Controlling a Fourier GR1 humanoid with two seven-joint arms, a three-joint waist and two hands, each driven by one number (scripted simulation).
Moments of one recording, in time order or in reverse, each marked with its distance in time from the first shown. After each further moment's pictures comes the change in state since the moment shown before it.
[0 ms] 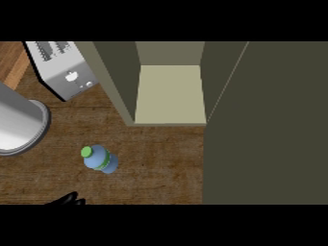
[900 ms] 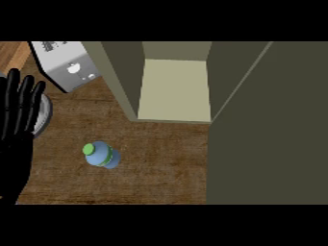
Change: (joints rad) left arm -0.351 -0.375 0.143 0.200 -0.815 0.581 -0.223; right arm -0.271 0.006 -0.083 0.285 0.198 -0.094 -0.179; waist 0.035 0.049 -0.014
